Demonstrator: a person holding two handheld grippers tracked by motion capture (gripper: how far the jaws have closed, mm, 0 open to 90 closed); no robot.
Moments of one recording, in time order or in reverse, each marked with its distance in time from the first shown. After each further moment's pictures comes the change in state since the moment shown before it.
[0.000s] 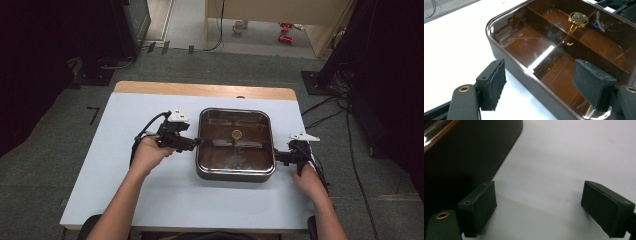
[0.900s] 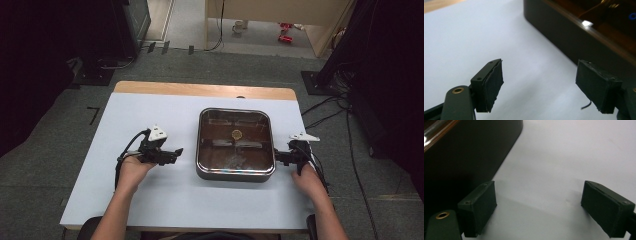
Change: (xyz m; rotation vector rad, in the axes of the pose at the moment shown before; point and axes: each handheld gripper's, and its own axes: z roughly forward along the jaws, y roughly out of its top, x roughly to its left) left arm 0.022 -0.078 -0.005 -0.003 0.153 -0.061; right arm 0.000 0.000 0.000 0.002 -0.001 0.001
